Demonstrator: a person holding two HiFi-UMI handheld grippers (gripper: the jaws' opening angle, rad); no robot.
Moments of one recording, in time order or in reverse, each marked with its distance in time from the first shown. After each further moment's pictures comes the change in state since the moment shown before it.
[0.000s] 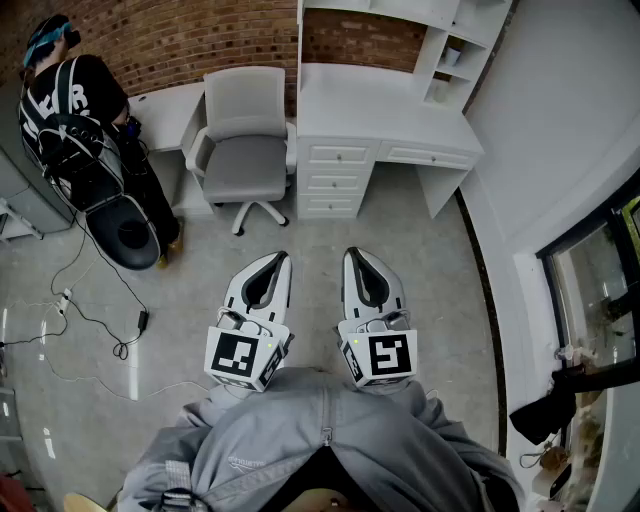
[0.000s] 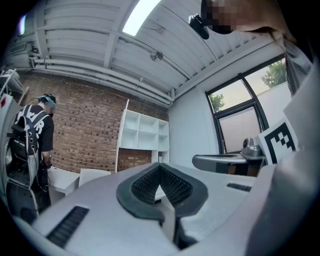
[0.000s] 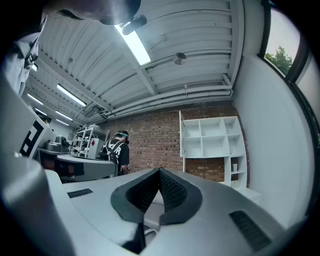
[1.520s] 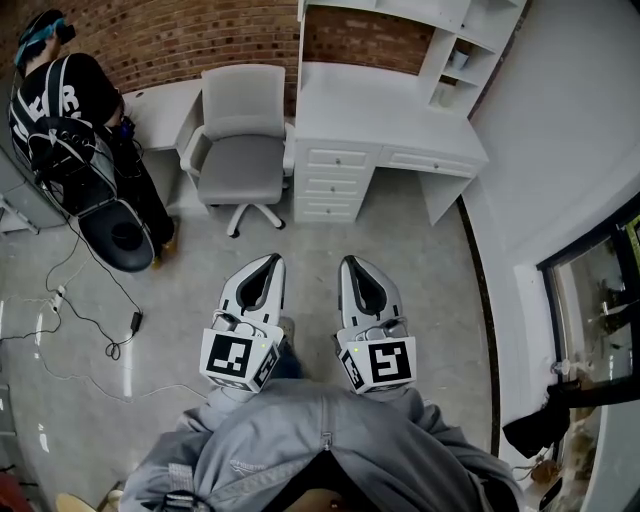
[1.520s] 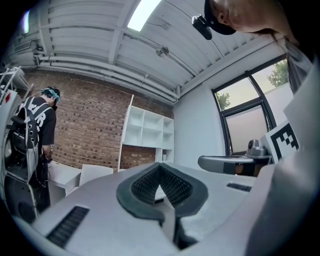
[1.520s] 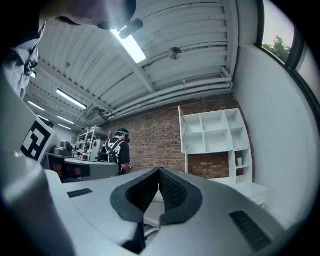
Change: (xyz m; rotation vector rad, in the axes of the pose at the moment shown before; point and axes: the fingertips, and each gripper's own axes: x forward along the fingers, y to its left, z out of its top) left arm 0.044 0.015 -0.030 -0.032 0.005 0.028; right arm 0.026 -0.029 -0.032 0.051 0.017 0.040
